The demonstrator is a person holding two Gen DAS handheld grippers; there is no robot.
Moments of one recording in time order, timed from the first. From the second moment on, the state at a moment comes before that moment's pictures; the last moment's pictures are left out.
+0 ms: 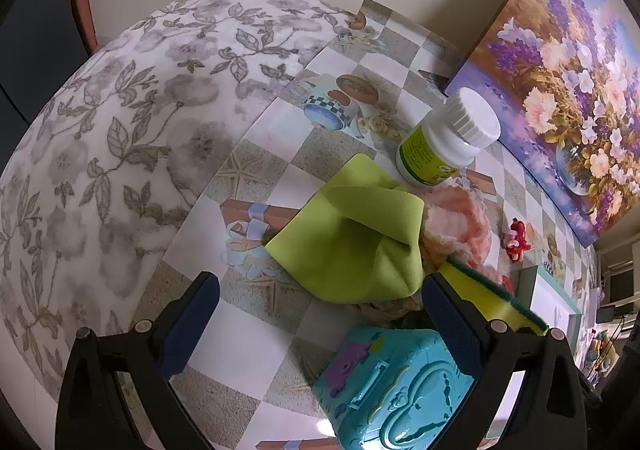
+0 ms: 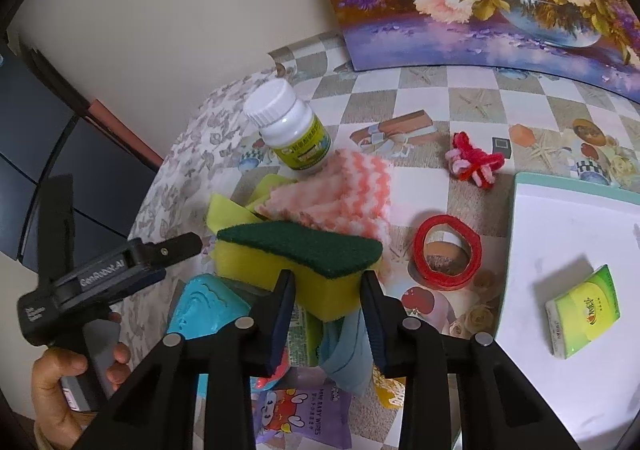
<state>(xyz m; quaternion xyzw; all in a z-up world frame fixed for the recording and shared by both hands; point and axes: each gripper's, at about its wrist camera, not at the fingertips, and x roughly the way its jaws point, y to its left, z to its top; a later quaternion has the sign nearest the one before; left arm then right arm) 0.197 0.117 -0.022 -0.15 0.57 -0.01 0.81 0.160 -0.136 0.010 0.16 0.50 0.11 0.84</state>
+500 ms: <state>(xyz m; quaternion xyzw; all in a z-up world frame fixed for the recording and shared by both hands) 0.209 0.102 -0.019 -0.13 0.57 -0.01 0.81 0.153 -0.165 0.037 0.17 0.48 0.07 0.86</state>
